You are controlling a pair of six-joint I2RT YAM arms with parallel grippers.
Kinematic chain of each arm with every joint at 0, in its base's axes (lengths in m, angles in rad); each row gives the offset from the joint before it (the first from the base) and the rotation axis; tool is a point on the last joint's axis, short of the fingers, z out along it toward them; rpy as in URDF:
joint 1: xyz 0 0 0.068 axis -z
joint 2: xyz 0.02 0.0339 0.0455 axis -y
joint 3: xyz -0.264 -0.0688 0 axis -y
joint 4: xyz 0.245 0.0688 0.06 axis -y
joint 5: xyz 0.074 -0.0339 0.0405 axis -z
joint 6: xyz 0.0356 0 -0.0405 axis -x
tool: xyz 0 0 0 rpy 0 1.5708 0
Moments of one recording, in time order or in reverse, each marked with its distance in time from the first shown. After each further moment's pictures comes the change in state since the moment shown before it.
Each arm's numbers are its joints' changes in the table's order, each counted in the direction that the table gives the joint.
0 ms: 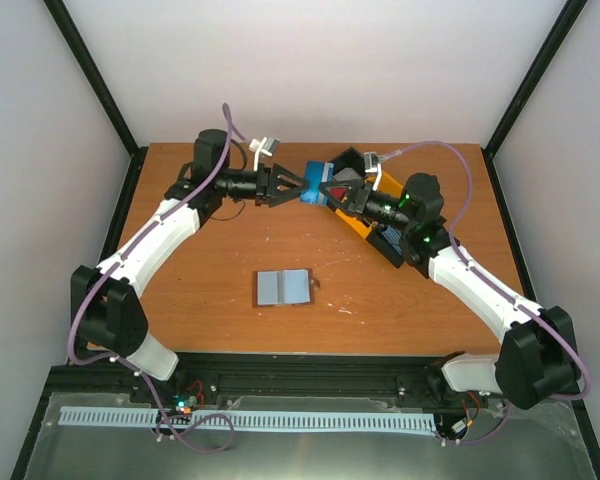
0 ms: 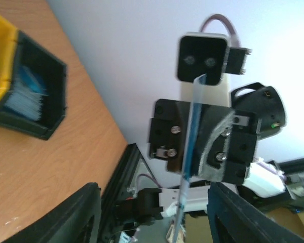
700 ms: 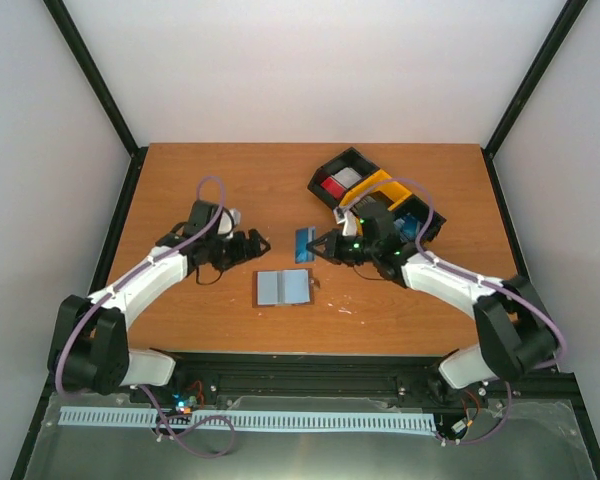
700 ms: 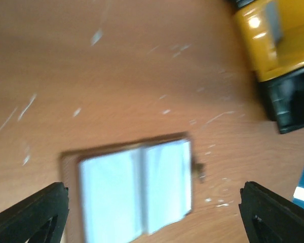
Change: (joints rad) left arm -0.048 0.228 -0.491 -0.286 -0.736 -0.182; right arm -0.113 -0.117 -0.124 -0.349 0.163 0.257
